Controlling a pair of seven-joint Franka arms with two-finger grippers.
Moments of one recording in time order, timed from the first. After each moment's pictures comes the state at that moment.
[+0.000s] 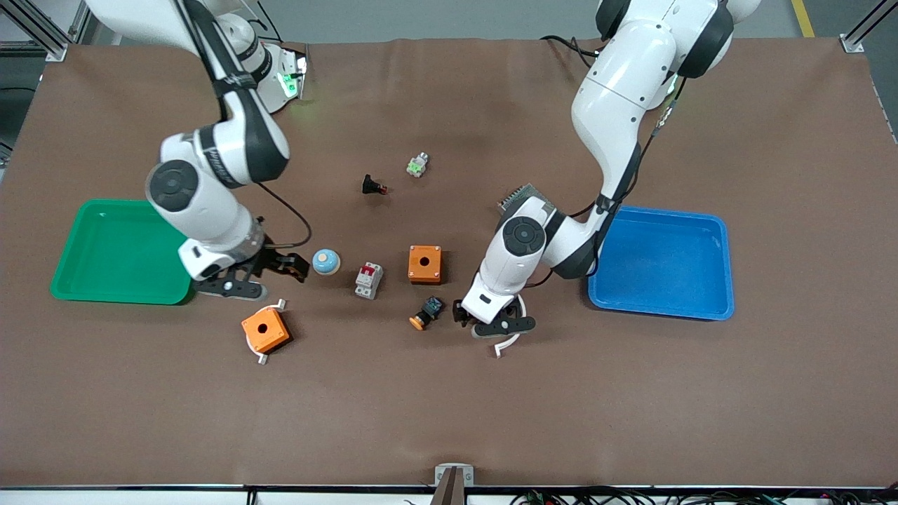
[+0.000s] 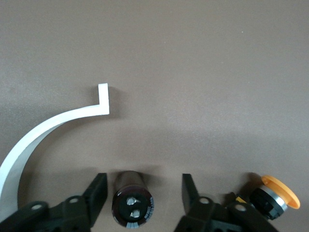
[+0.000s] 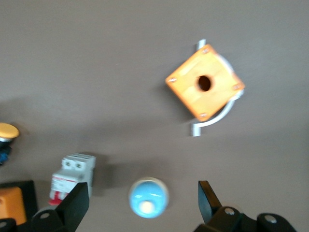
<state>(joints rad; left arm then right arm) -0.59 0.92 -0.04 -1.37 -0.01 2.57 -0.77 0.40 0.29 -0.08 -1.96 0.06 2.34 0.48</state>
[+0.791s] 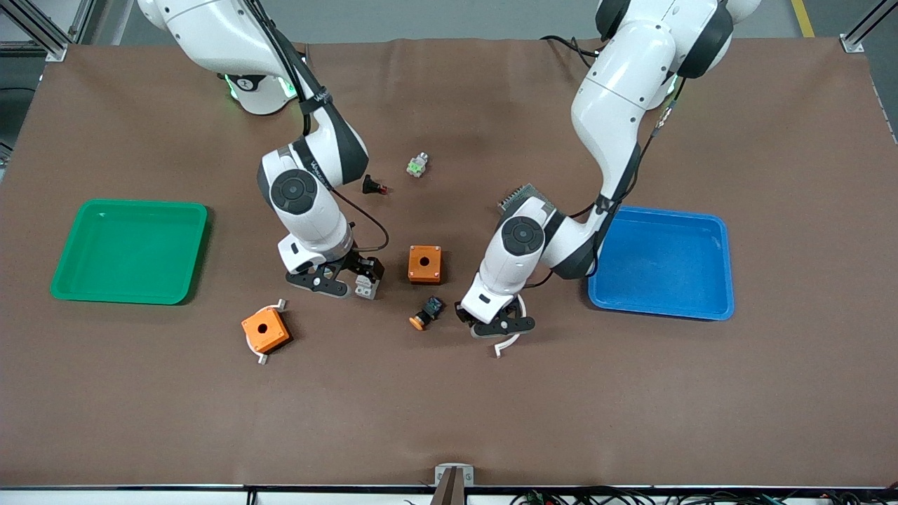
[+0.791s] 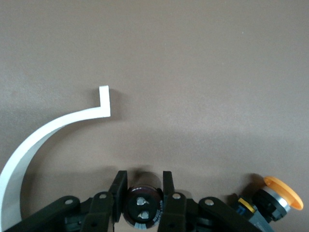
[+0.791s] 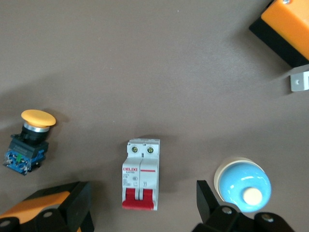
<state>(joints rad) -0.59 0.92 -0.04 -1.36 0.00 2.57 -0.77 0.57 0.46 -0.08 -1.89 0.06 2.45 0.75</state>
